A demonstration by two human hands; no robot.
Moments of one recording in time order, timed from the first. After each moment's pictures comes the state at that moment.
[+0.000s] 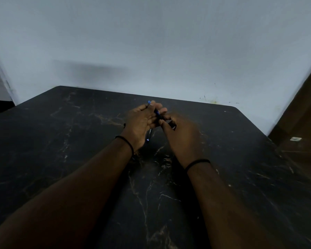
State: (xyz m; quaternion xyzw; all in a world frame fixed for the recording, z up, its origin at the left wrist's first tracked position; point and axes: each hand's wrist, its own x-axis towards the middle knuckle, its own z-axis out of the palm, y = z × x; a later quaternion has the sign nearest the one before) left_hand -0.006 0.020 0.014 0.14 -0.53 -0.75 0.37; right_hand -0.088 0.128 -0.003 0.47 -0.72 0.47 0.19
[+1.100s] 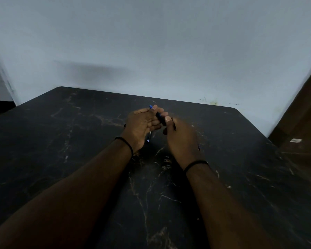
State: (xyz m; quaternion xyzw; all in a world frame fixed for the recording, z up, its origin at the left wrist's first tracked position) left_hand -0.009 0.017 0.009 0.16 -0.55 -0.74 0.35; right_hand -0.081 0.130 0.002 0.41 -0.80 0.43 0.08
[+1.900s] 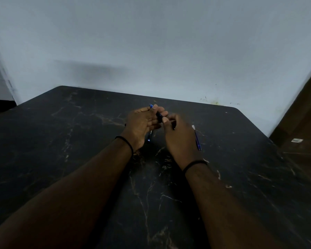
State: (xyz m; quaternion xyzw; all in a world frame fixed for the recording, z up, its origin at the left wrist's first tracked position) left_hand -0.008 0.014 0.010 0.16 -0.55 -0.74 0.36; right_hand -0.075 0.126 0.001 0.38 -0.80 0.46 0.05
